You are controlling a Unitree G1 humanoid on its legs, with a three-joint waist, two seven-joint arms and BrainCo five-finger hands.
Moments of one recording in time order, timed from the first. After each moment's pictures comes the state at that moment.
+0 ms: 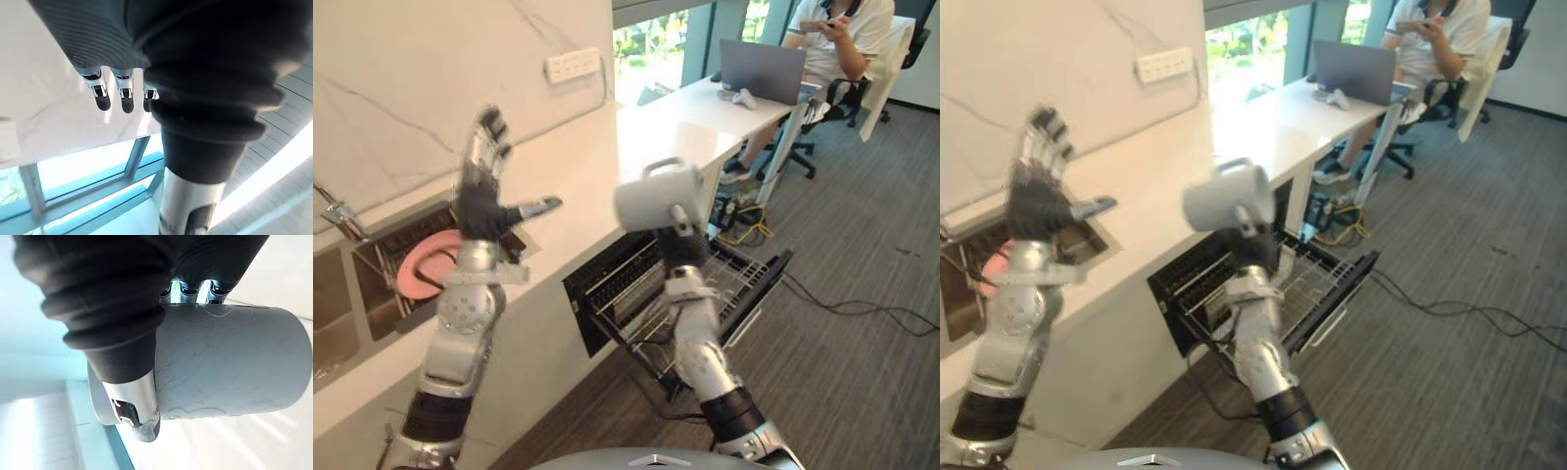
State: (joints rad) left arm -0.06 0.25 -0.20 -0.30 -0.18 -0.23 0.22; right arm -0.12 -0.02 0.27 -0.07 1.10 -0.41 -0.05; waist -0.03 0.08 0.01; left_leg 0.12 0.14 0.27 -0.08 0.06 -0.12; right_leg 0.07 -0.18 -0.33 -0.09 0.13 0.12
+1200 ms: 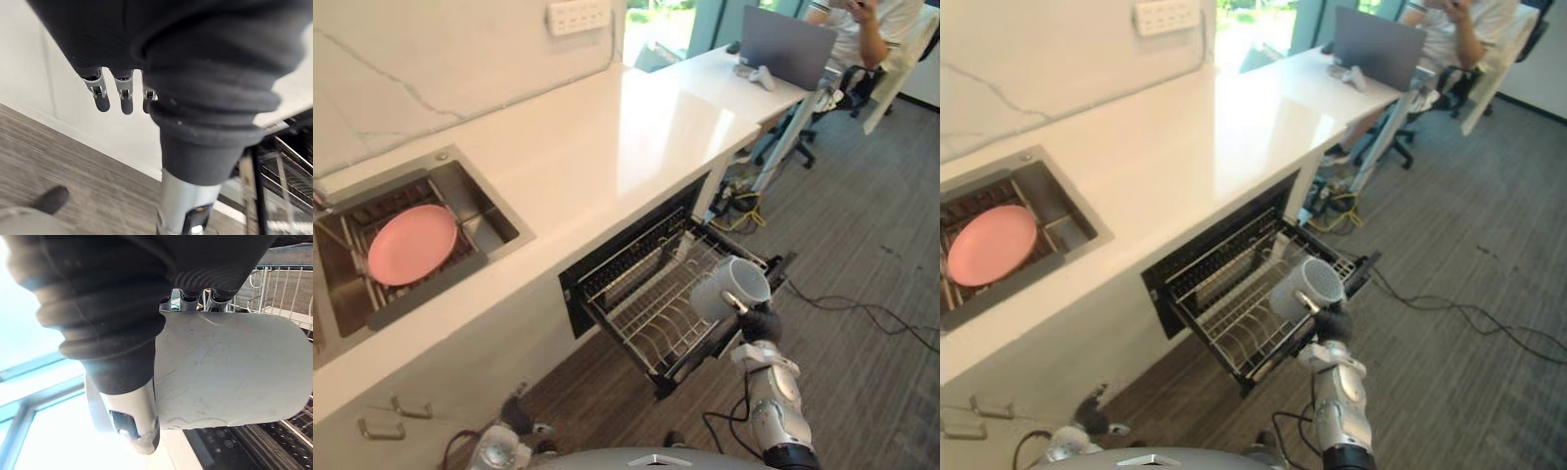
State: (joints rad) left arm 0.23 0.19 -0.17 0.76 0.24 0.02 0.21; right arm 0.07 -0.14 -0.14 0.31 0.55 -0.21 0.08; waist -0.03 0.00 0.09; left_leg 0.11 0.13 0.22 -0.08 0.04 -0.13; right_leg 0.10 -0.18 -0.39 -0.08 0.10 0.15
